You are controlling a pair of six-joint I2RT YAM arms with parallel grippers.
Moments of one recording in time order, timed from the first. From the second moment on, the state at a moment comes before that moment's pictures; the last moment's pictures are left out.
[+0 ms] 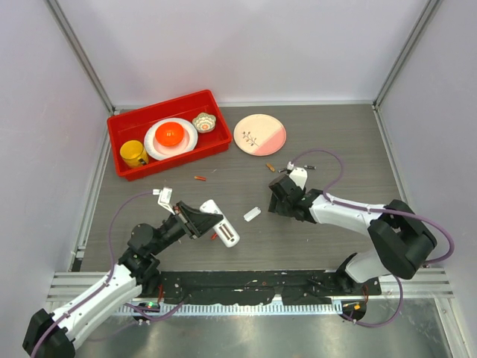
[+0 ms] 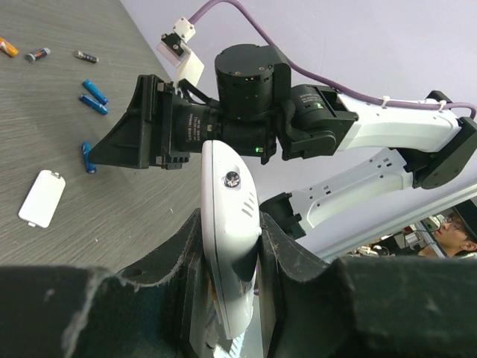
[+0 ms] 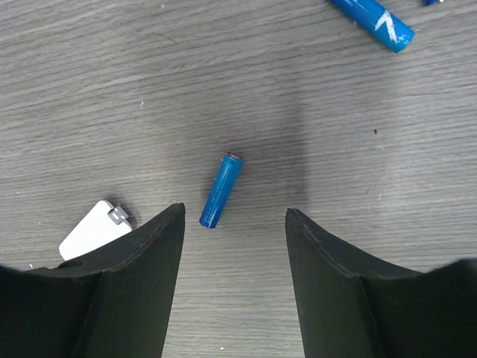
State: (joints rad) left arm -0.66 0.44 0.05 0.57 0.30 -1.03; right arm 0.73 1.43 0.70 -0.28 0.36 0.83
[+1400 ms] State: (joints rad) left arm -0.66 0.40 0.05 0.57 0.29 -1.02; right arm 0.78 1.57 0.81 -0.33 0.40 0.71
